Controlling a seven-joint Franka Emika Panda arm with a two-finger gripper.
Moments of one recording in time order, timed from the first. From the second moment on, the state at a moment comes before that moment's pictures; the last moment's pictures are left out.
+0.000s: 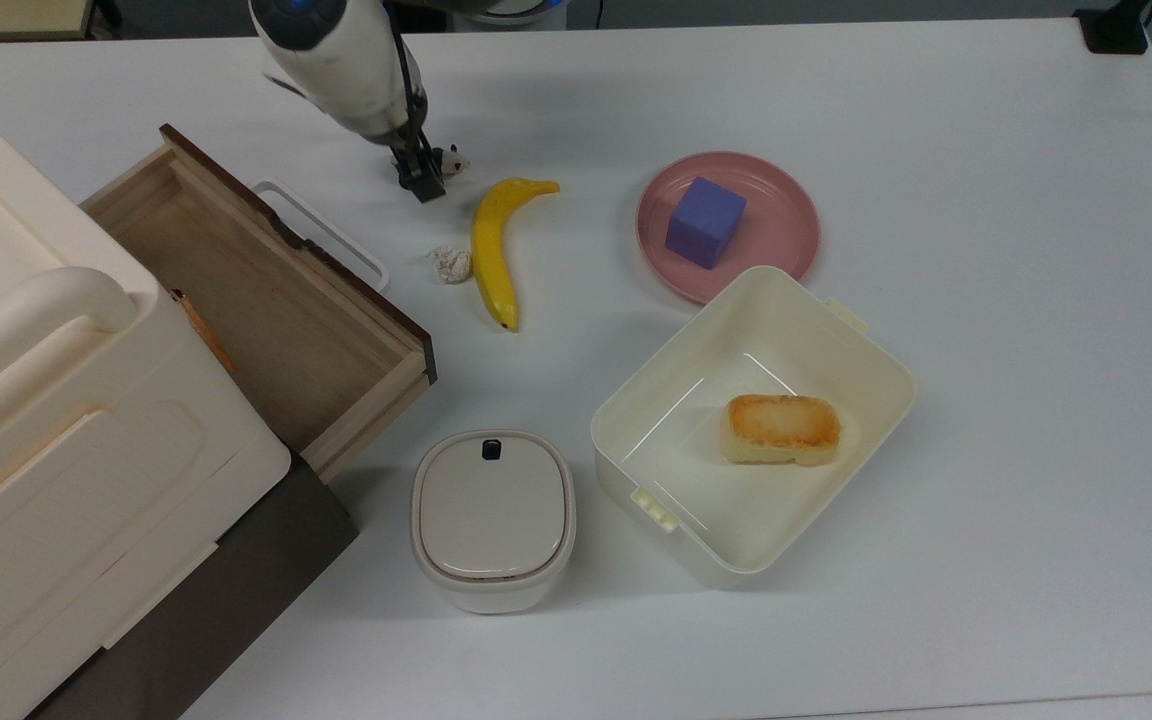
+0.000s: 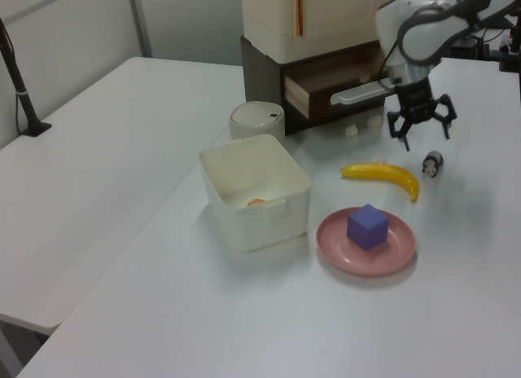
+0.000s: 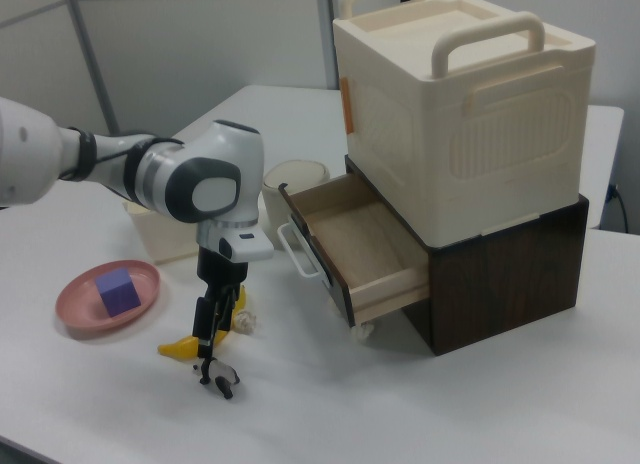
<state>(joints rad) -0.05 0.10 -0.11 -2.07 0.02 1.80 1.02</state>
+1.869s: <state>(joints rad) -0.04 0.18 -0.10 -2.13 0.02 1.97 0.99</state>
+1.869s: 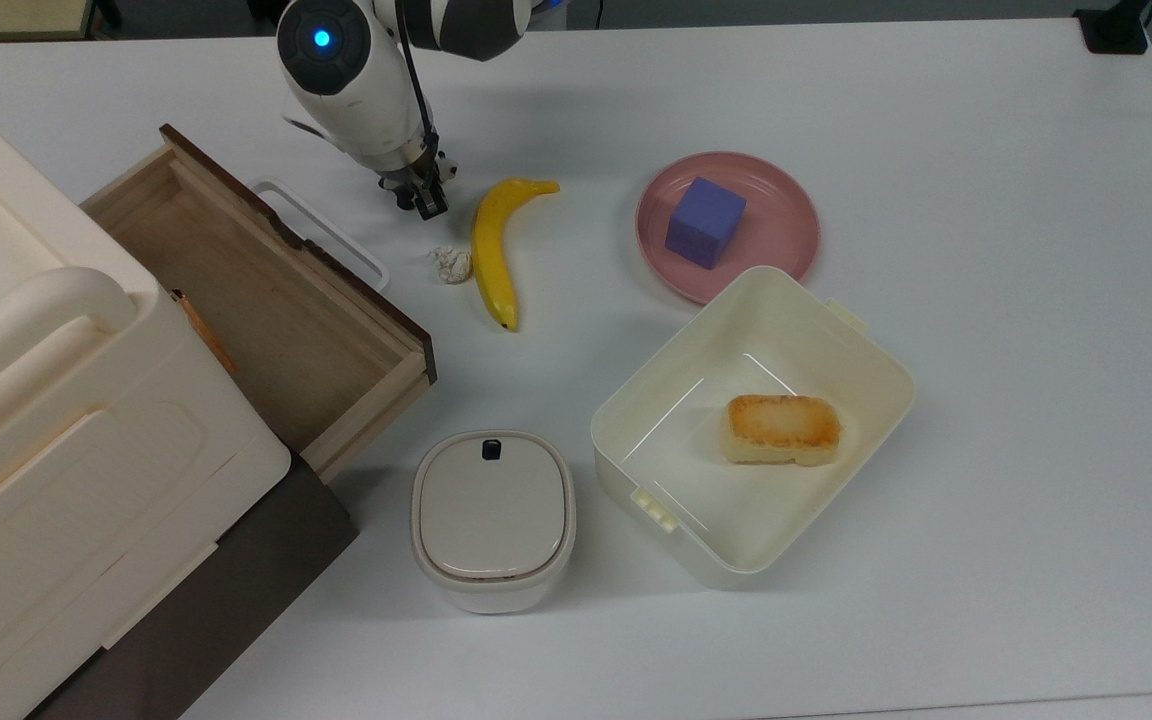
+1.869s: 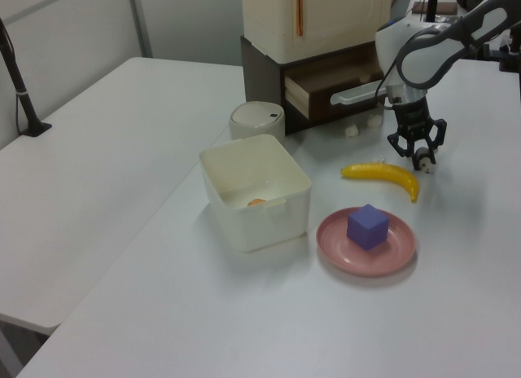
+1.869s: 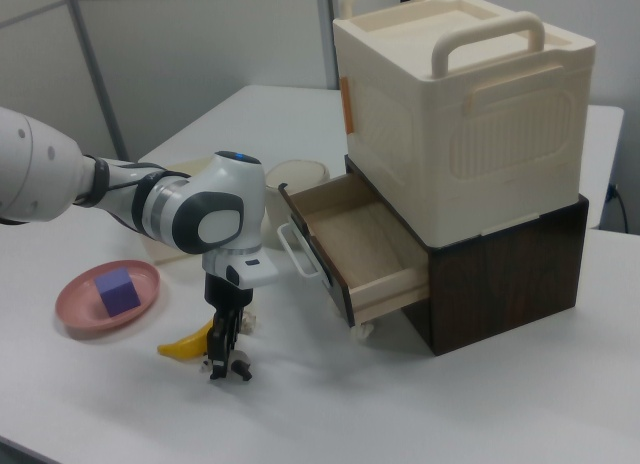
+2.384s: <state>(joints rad) -0.04 0.06 -0.10 -2.02 0.03 1.93 0.84</state>
